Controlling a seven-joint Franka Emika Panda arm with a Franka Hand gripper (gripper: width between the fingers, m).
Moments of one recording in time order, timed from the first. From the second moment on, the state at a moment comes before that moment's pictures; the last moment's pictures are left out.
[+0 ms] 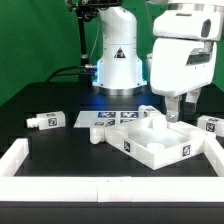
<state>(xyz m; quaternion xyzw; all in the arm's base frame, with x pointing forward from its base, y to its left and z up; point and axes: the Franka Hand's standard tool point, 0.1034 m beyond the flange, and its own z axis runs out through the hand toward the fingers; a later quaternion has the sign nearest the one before) 0.602 0.073 0.104 0.87 0.49 0.02 0.07</state>
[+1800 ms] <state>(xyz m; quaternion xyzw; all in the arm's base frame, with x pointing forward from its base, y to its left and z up) 0.531 -0.009 0.029 0.93 0.36 0.01 0.03</state>
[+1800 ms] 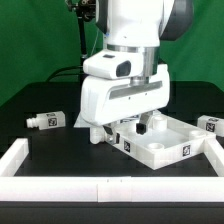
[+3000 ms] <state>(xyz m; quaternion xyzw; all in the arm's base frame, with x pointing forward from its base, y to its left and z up) 0.524 -0.014 0.012 0.94 0.35 0.01 0.02</state>
